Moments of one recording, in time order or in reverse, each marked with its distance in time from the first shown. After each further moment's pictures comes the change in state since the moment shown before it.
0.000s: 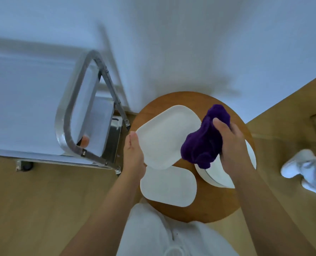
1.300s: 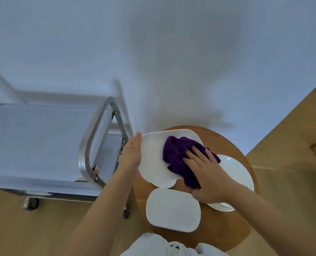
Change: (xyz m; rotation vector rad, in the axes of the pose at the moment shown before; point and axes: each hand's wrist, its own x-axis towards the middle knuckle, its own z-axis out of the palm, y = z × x) left_hand -0.048 0.085 -0.023 0.057 -0.185 0.173; right_hand -0.038 0.004 -0.014 -1.481 -0.486 -0.892
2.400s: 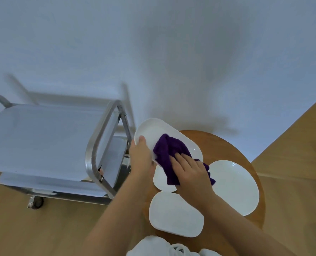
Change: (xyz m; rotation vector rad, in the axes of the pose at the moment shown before) left_hand -0.007 0.008 0.023 -0.433 0.242 -0.073; right_hand 0.033 -0.056 0.025 -0.076 0.631 -0.002
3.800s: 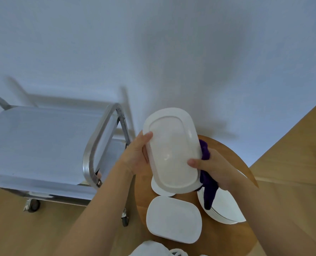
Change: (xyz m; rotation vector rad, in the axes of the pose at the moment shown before) left_hand 0.015 0.030 -0.013 -0.027 -0.822 -0.087; right_hand 0.040 0.059 -0.058 1.486 -0.523 0.741
